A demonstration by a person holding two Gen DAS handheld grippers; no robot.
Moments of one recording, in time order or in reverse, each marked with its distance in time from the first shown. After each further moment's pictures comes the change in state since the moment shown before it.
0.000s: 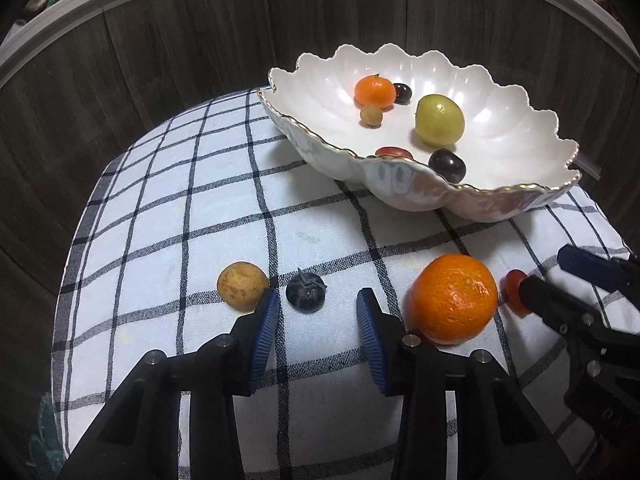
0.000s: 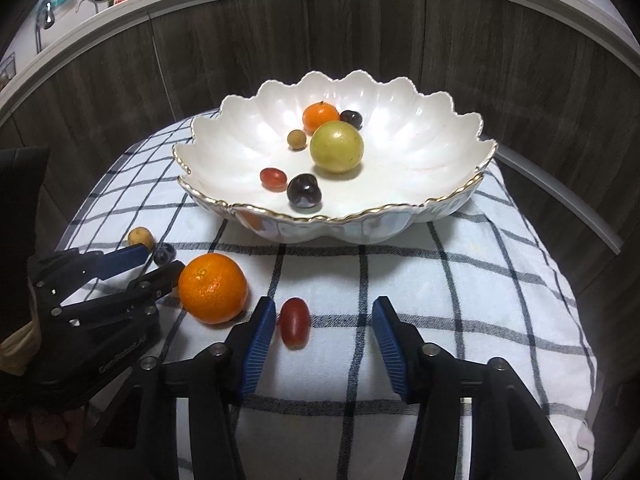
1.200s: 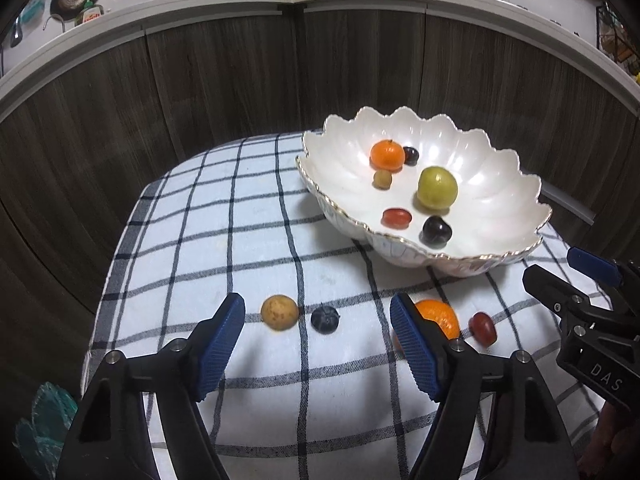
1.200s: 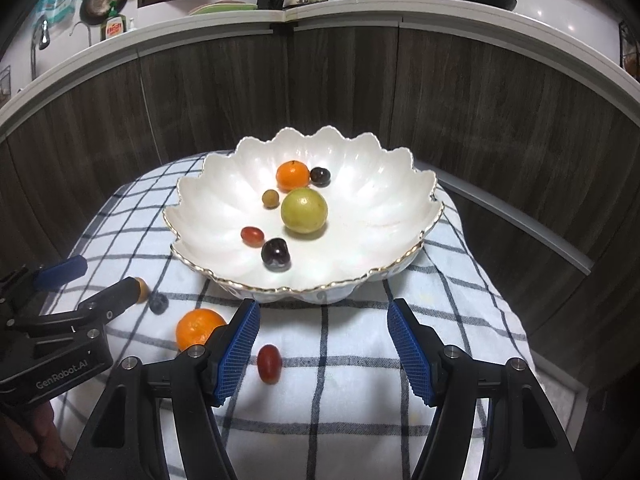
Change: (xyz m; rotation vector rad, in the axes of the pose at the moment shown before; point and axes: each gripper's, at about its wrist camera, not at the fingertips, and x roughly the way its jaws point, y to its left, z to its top) left arm -0.055 0.014 0.012 -0.080 -0.118 0.019; right arm -0.038 -0.011 0.019 0.017 -0.121 -0.082
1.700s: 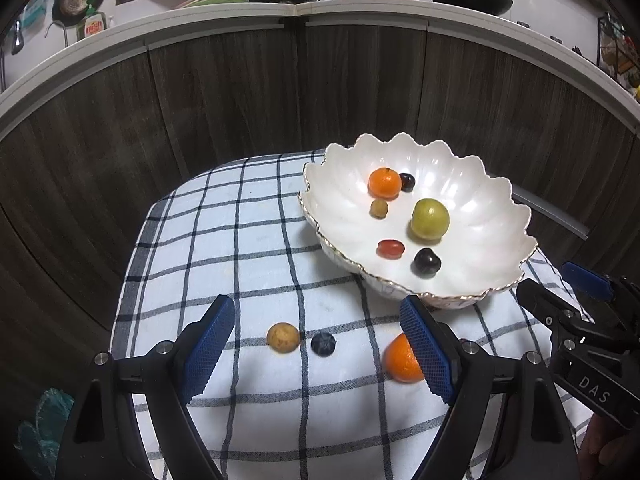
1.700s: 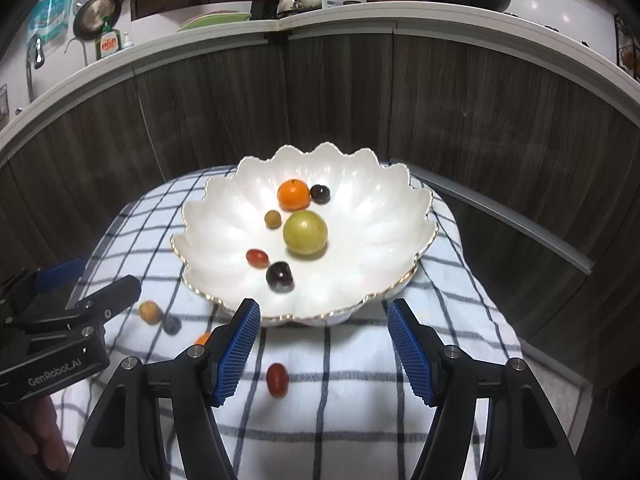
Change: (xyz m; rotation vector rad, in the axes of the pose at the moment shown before) left arm -0.022 0.002 0.027 -0.016 -0.018 -0.006; right arm -0.012 -0.004 0.020 0.030 -0.007 0.016
